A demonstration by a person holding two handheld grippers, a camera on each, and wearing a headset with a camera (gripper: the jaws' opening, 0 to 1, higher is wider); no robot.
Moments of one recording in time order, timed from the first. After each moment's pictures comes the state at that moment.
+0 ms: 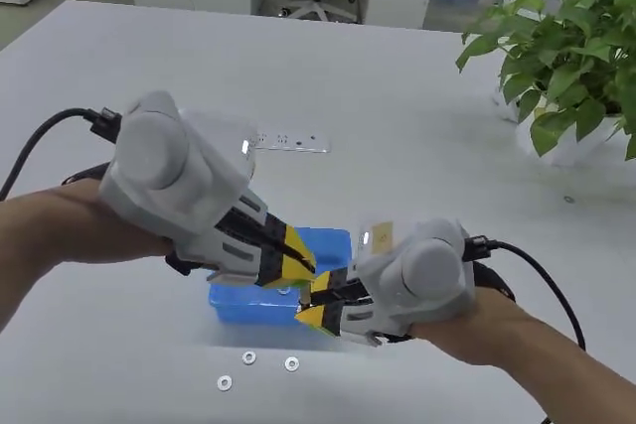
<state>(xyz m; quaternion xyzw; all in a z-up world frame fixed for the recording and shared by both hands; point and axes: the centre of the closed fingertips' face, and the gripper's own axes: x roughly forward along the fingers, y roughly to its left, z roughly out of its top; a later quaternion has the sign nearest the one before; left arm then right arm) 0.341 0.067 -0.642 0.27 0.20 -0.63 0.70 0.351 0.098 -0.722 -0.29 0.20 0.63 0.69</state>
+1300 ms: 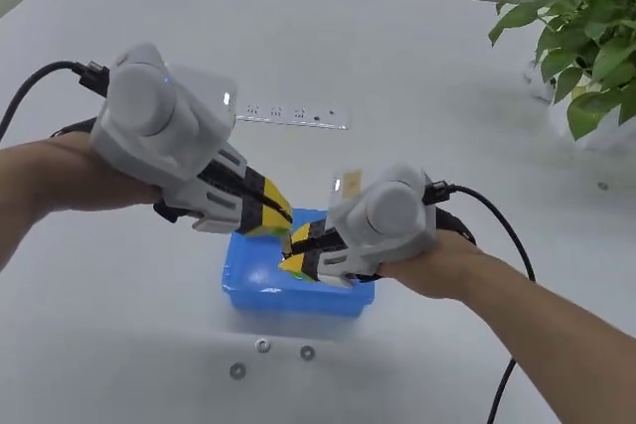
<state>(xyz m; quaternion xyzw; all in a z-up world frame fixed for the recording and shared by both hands) 0.396 0.111 -0.673 0.26 0.23 -0.60 0.72 0.402 0.141 -0.752 -0.29 0.21 0.65 0.68</state>
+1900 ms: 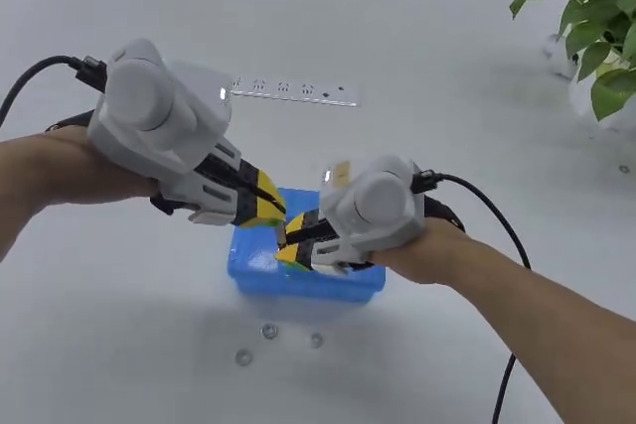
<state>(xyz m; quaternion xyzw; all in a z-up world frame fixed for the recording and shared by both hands) 0.404 0.126 -0.699 0.25 0.26 -0.59 0.72 0.408 0.154 -0.779 -0.28 0.22 0.66 0.66</state>
